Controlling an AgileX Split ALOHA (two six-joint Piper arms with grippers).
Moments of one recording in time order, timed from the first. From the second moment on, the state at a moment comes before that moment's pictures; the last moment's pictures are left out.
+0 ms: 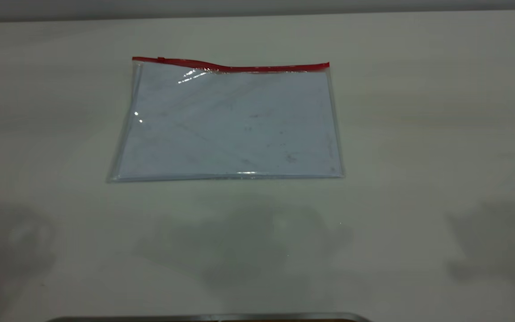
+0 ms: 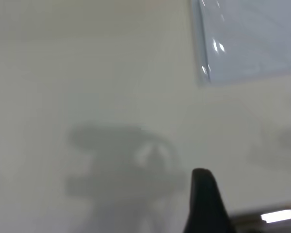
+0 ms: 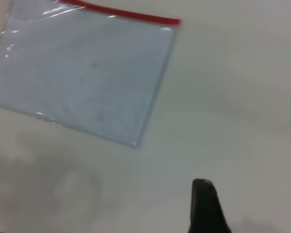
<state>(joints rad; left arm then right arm) -0.04 1.15 -0.71 -0.16 0.59 0.14 0.05 1.13 -0.60 0.68 0.47 -0.76</state>
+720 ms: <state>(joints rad) -0.03 1.98 -1.29 -0.17 0.44 0.31 0.32 2.23 -1.45 1.12 0.66 -1.17</state>
